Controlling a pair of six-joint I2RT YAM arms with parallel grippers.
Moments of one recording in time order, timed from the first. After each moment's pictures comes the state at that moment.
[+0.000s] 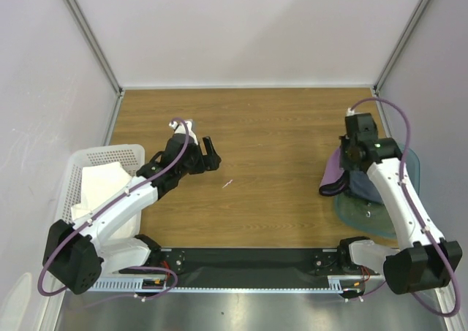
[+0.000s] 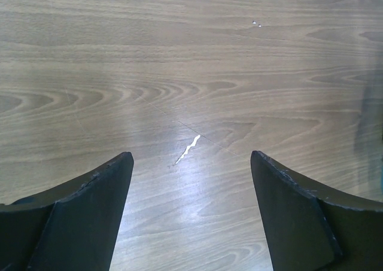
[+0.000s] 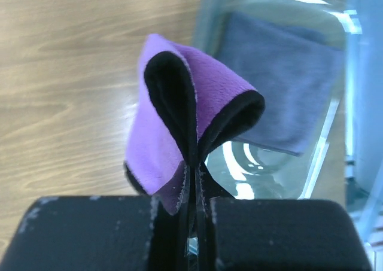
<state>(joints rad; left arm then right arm) -0.55 1.14 0.80 -0.29 -0.13 -0.59 0.17 1.16 1.14 -0.98 0.26 0.18</state>
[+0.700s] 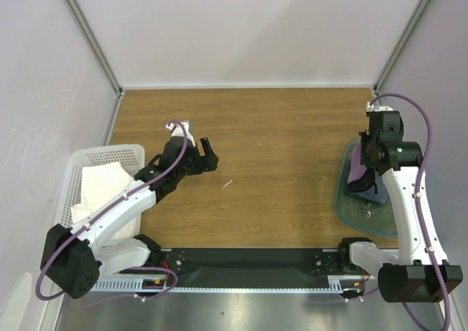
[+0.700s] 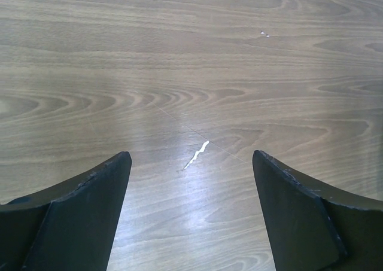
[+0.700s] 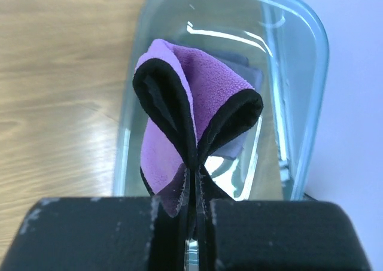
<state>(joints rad) -0.55 1.10 0.77 -0.26 -0.17 -0.58 0.01 1.08 1.26 -1.04 0.29 -0.02</state>
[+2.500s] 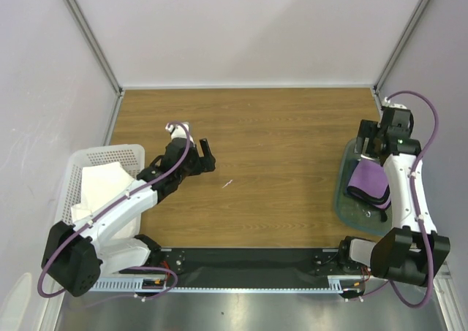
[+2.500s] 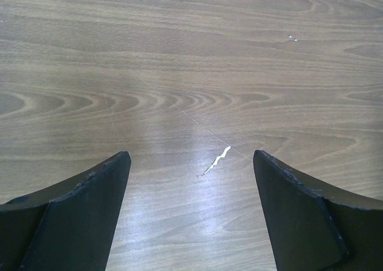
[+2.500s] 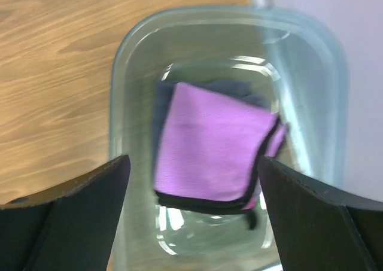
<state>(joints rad) -0.55 1.12 0.75 -0.26 -0.24 -0.57 -0.20 1.20 1.14 -0.73 0.18 -0.02</state>
